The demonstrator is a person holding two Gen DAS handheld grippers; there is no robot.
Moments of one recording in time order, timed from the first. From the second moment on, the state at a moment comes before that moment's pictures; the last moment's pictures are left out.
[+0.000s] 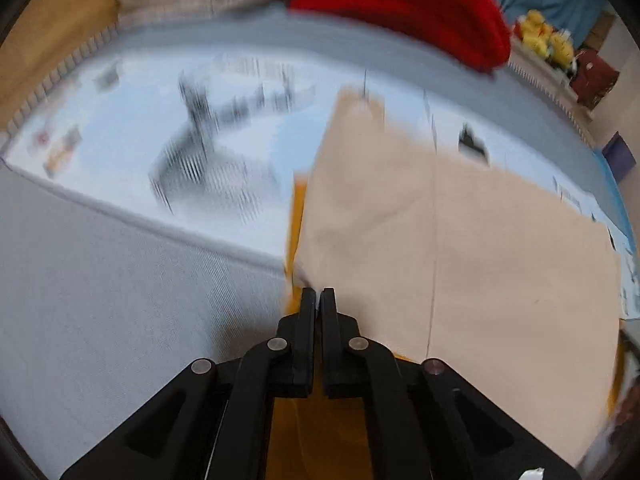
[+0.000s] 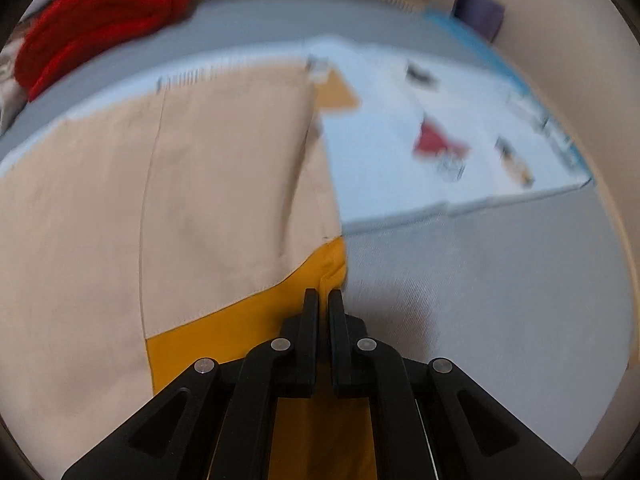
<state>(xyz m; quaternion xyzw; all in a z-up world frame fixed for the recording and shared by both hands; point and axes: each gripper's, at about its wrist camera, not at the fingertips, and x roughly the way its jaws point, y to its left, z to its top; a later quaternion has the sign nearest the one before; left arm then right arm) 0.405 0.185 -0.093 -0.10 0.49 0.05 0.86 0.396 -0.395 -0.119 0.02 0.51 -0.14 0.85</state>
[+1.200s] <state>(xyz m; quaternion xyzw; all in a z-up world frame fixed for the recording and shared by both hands) 0.291 0.130 -0.135 0.11 0.62 -0.13 0.76 0.278 -0.410 -0.142 -0.06 0.64 -0.04 0.76</state>
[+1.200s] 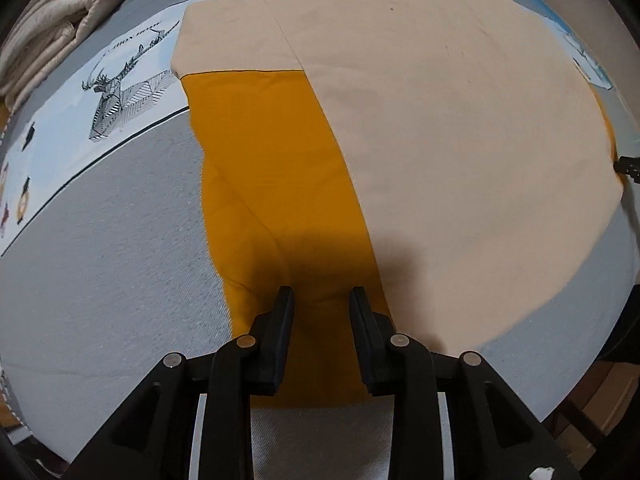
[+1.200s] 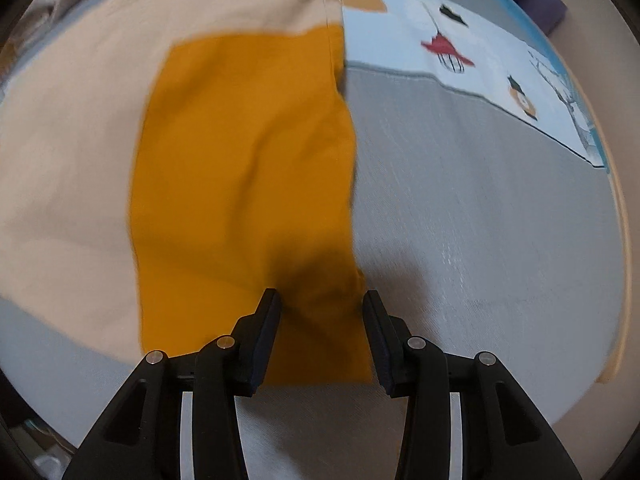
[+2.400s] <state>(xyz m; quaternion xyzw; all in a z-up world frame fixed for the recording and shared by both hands) 0.169 0.112 -0.030 0.02 0.42 0.00 0.91 0.246 -0.175 -0.043 -0.05 0.45 0.03 0.89</state>
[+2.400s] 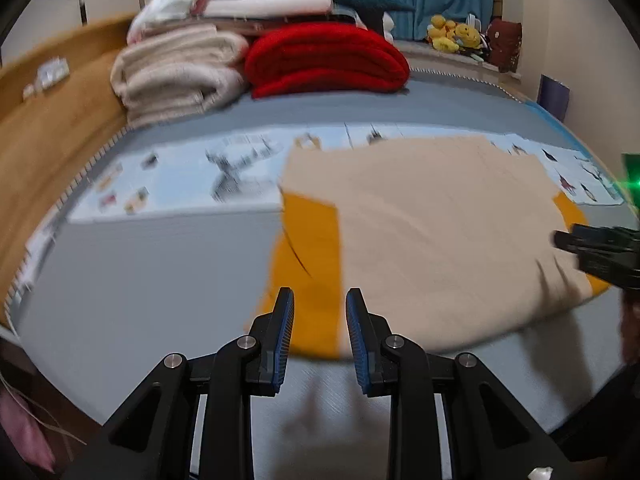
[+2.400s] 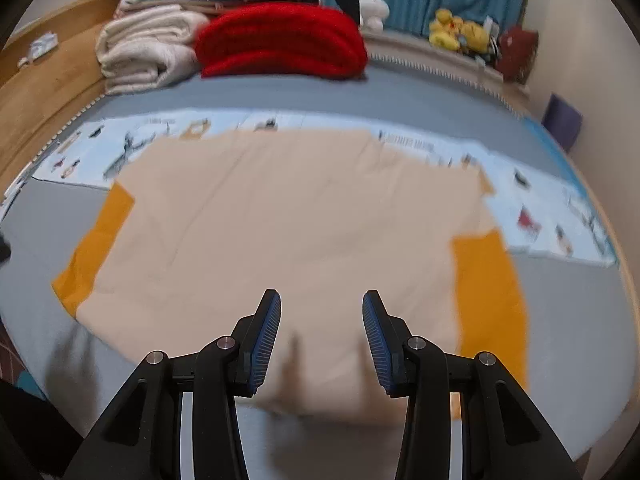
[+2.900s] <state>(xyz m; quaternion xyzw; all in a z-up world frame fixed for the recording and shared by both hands) 0.184 0.112 -0.089 -0.12 0.50 -0.03 0.86 0.245 -0.174 -0.117 -0.10 0.50 -0.01 0.86</state>
